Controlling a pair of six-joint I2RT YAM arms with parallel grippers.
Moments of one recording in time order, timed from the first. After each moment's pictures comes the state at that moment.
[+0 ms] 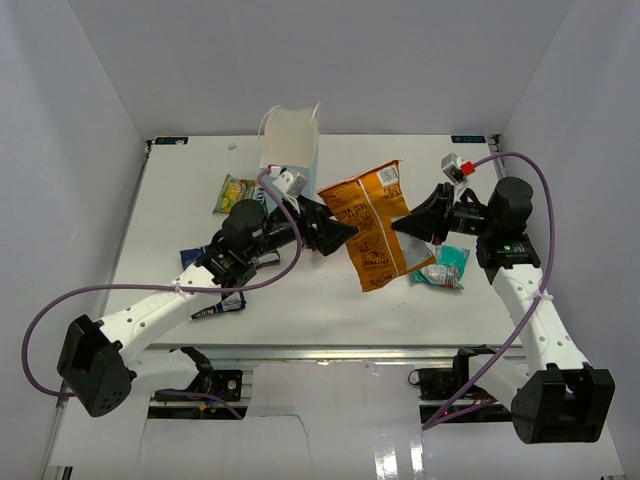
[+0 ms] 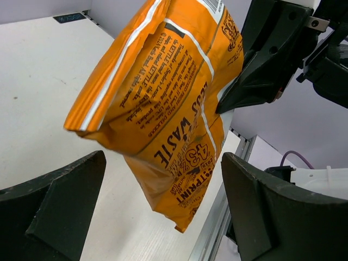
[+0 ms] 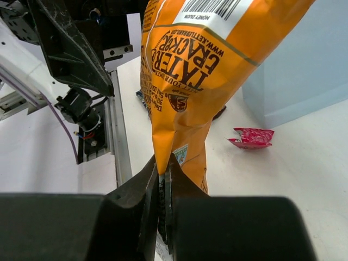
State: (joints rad) left arm -0.74 1.18 0.89 0.32 0.31 -0.43; right arm 0.06 1.03 0.85 0.12 -1.27 0.24
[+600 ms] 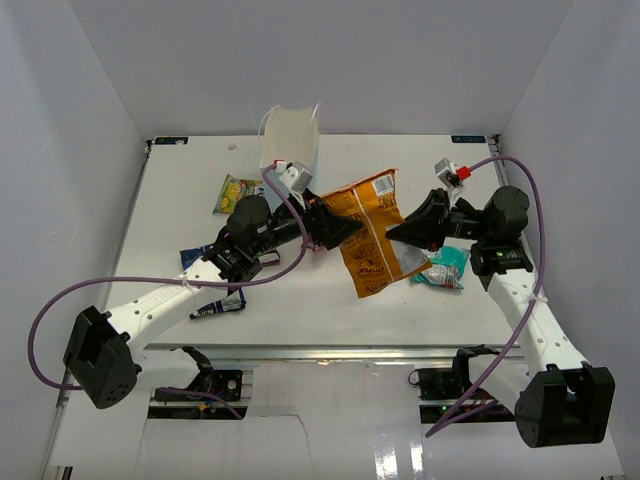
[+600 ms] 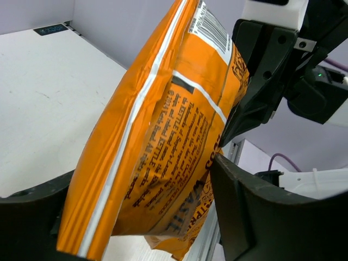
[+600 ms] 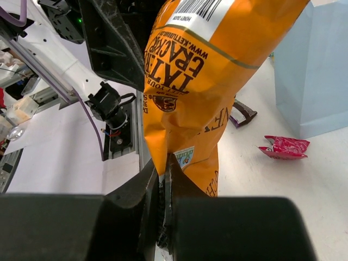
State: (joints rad) left arm -0.76 1.24 0.92 0.39 0.35 -0.44; right arm 0.11 1.02 0.77 0.37 -1.34 0.45
